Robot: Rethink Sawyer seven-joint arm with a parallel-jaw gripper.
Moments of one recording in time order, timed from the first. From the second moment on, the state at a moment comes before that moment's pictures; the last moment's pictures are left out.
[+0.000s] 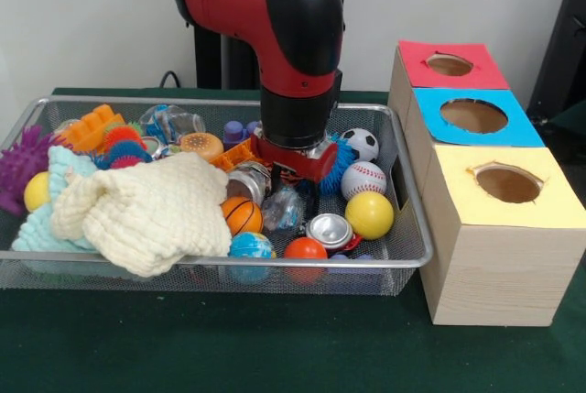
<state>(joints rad) -0.21 -0.36 -0.08 1.78 0.37 0.17 1.75</state>
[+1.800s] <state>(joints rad) -0.18 -0.42 -0.16 1.74 0.37 0.39 1.75</state>
